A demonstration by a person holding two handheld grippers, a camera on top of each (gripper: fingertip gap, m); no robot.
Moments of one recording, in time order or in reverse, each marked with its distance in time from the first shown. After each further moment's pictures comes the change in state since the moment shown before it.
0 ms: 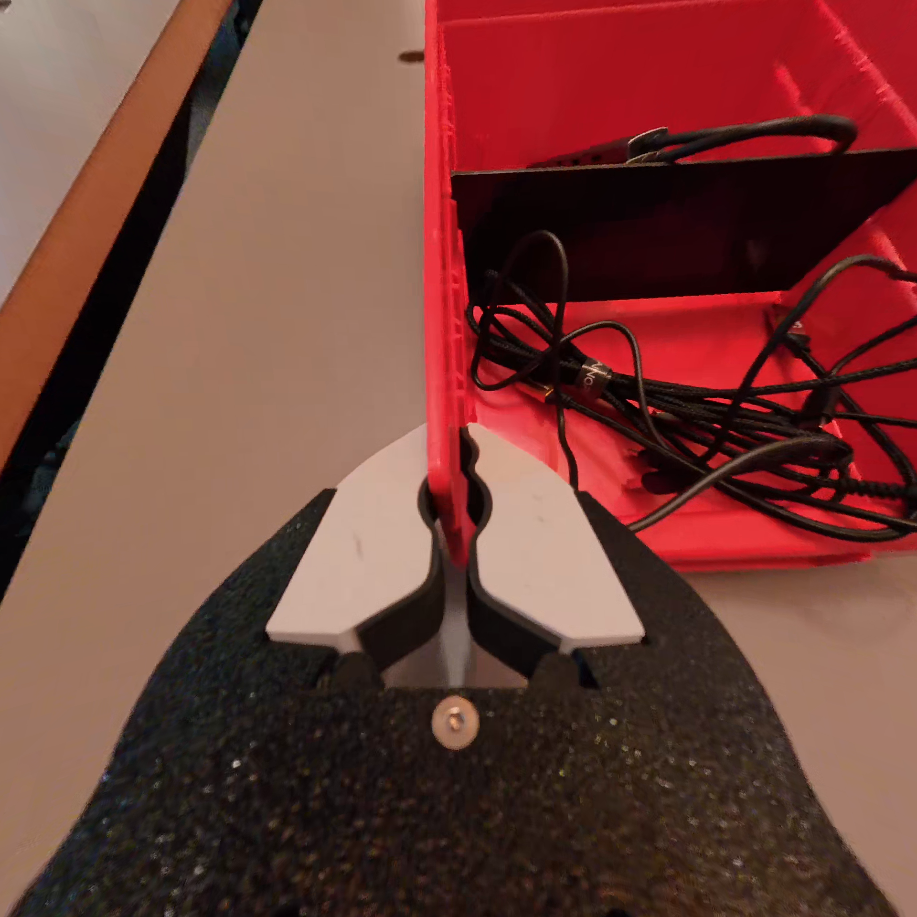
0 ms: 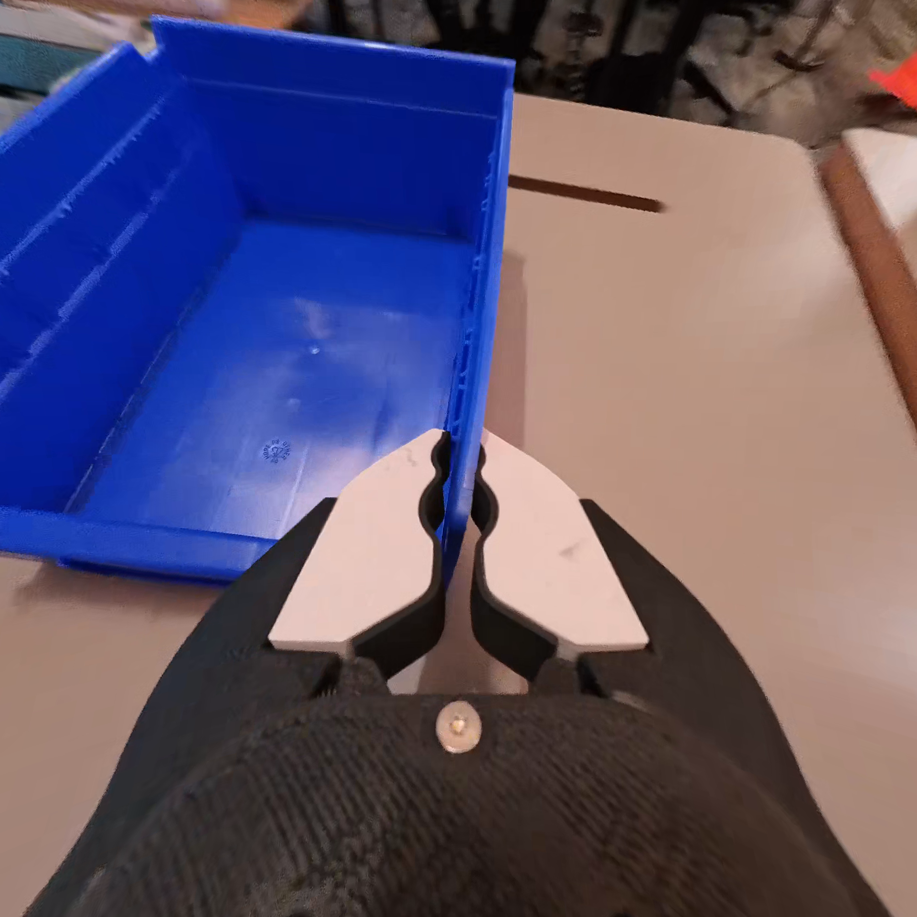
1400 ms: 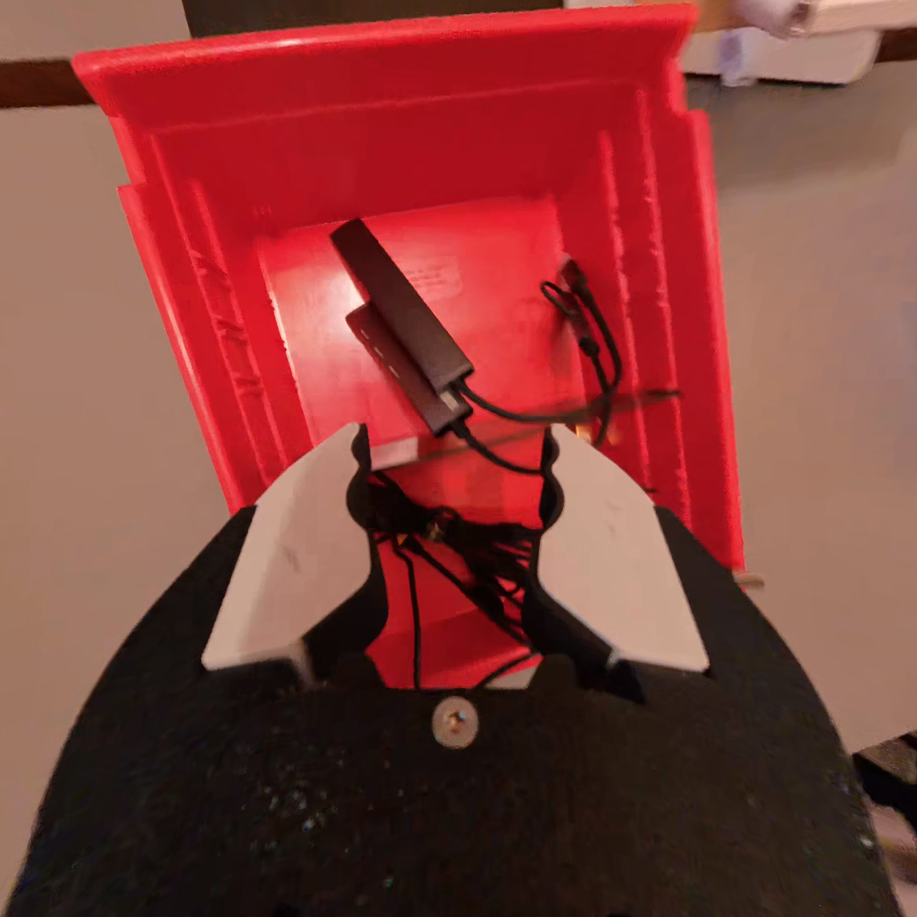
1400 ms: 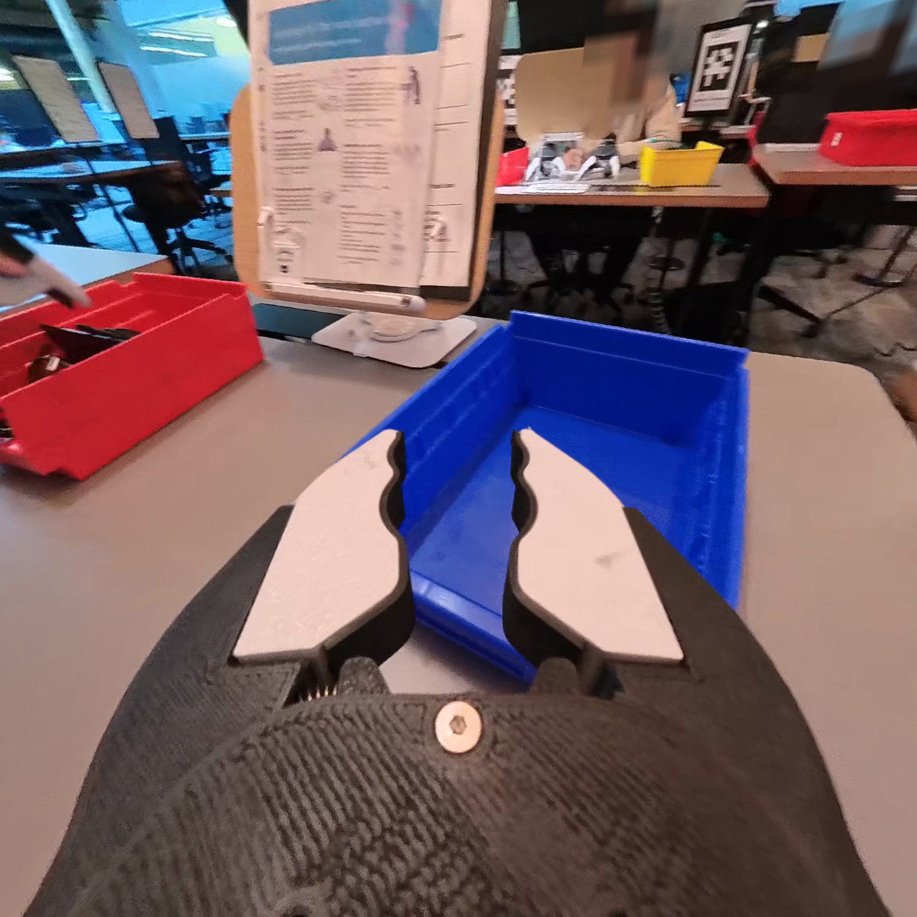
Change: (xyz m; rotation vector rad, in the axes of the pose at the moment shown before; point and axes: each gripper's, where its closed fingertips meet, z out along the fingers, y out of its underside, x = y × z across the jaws) left arm 0.130 -0.158 0.127 -0.558 0.302 -0.013; right arm -0.042 -0.090 -0.055 0.373 -0.243 0.021
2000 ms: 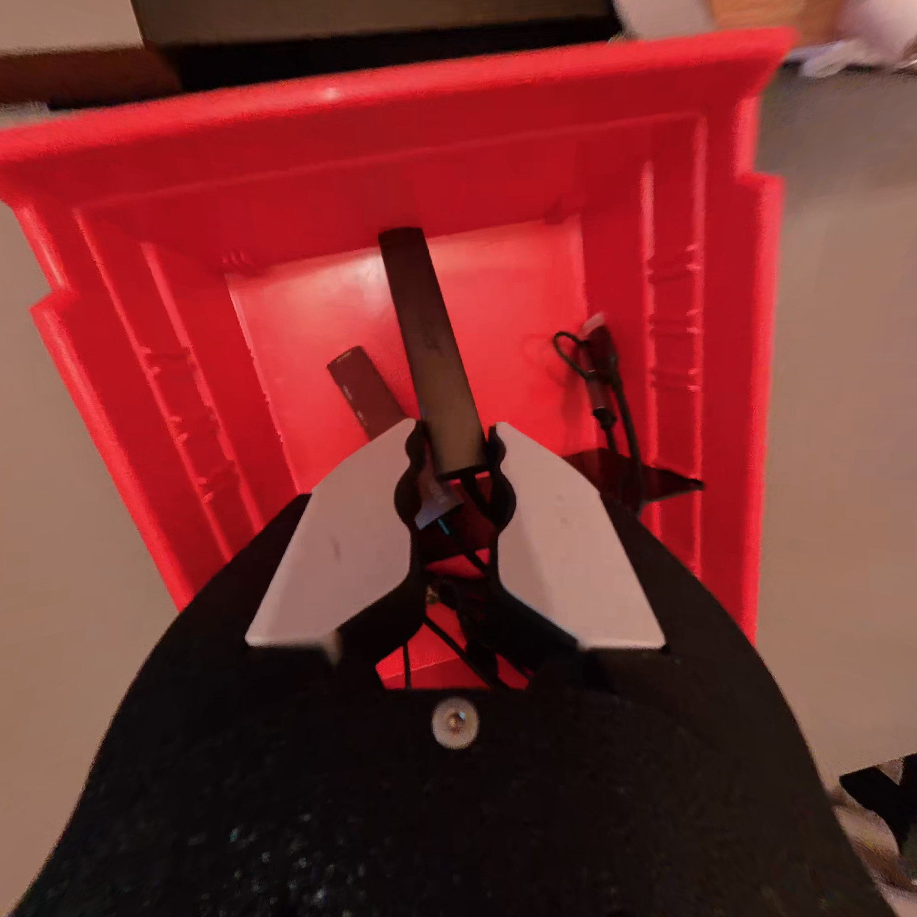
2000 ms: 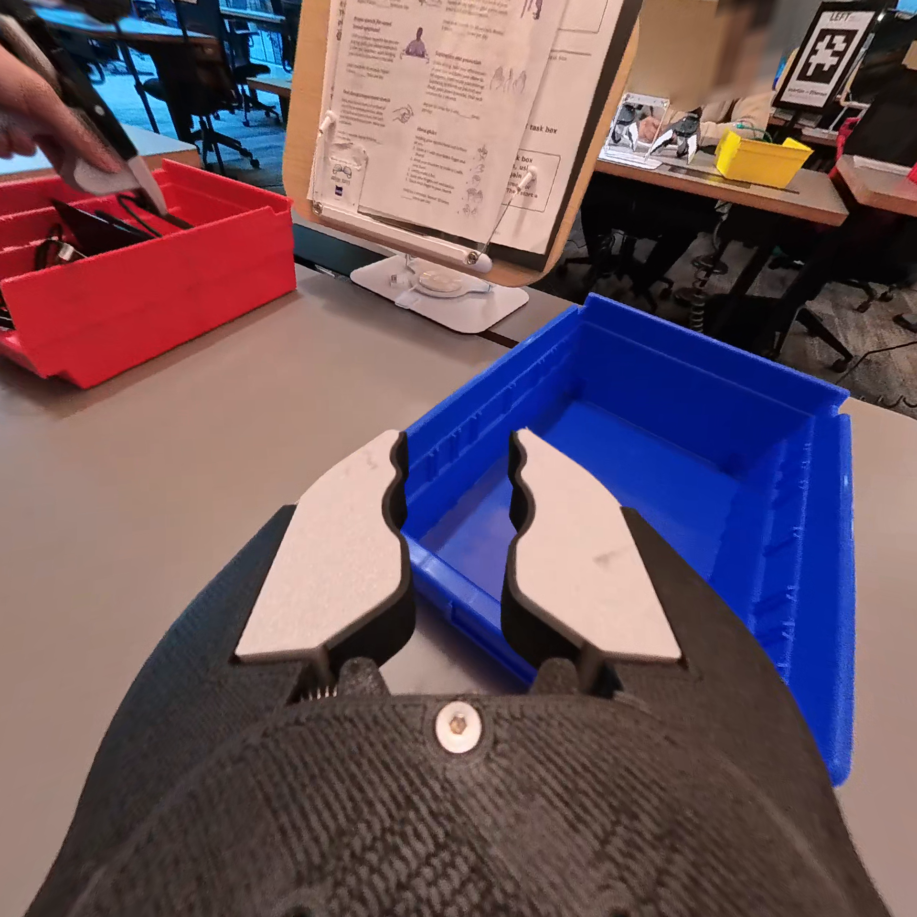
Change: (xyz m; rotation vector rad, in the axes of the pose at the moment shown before) left arm 0.005 -0.026 0.037 -0.093 -0.030 0.005; right arm -0.043 0.018 0.025 -0.091 -0.084 -0.168
